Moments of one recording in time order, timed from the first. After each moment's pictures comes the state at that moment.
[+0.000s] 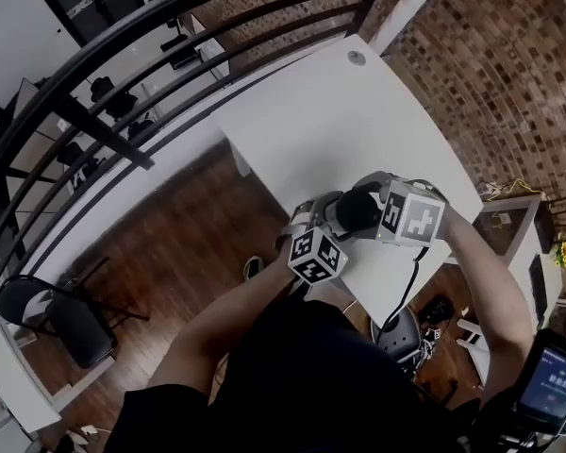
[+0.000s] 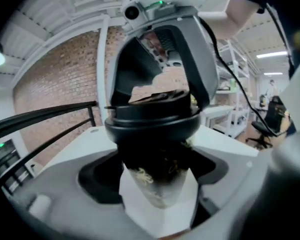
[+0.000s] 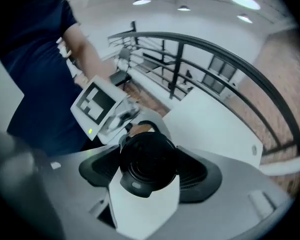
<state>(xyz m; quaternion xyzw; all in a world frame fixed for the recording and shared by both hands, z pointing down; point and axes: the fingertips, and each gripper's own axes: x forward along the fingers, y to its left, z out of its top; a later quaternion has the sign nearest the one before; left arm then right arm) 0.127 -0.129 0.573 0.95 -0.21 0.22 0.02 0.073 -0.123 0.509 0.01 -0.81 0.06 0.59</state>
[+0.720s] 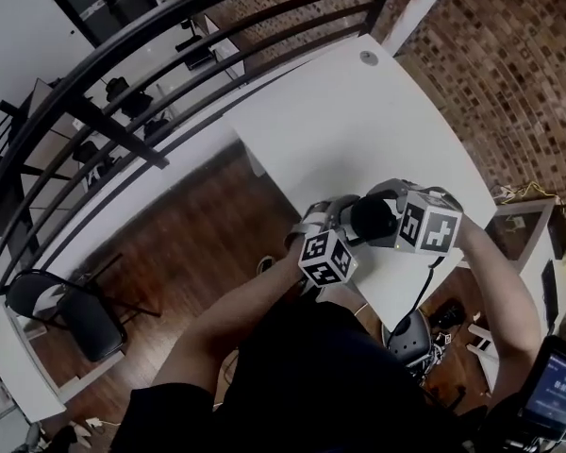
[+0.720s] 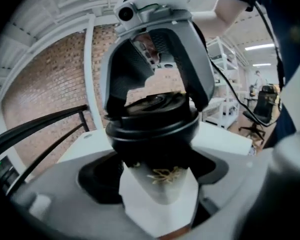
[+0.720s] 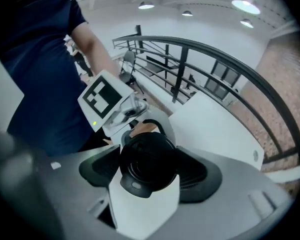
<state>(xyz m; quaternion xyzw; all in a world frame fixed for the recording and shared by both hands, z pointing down) 0.144 -0.118 0.570 0.95 -0.17 0.26 -0.03 0.092 -0.113 0.505 -0.01 -0.82 0.03 0.57</state>
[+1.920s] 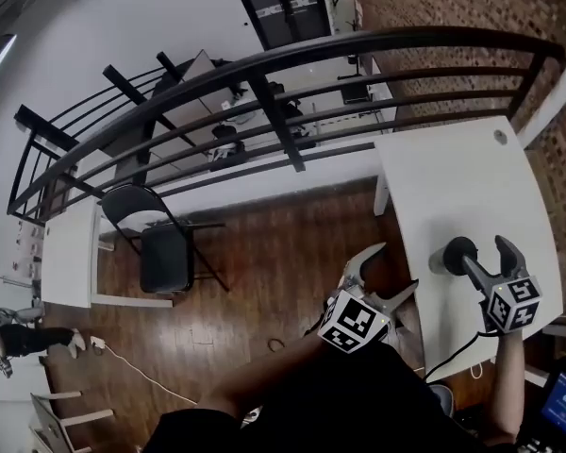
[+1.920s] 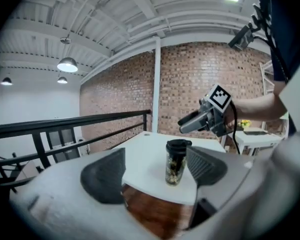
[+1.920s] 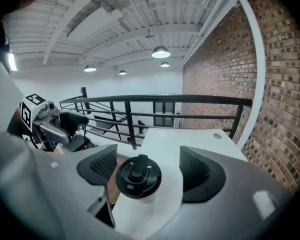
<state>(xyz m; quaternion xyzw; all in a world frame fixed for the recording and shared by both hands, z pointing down) -0.012 -0.071 0.452 0.85 -0.50 0.13 0.09 0.127 -0.170 0.458 0.33 -0.90 0.13 0.25</state>
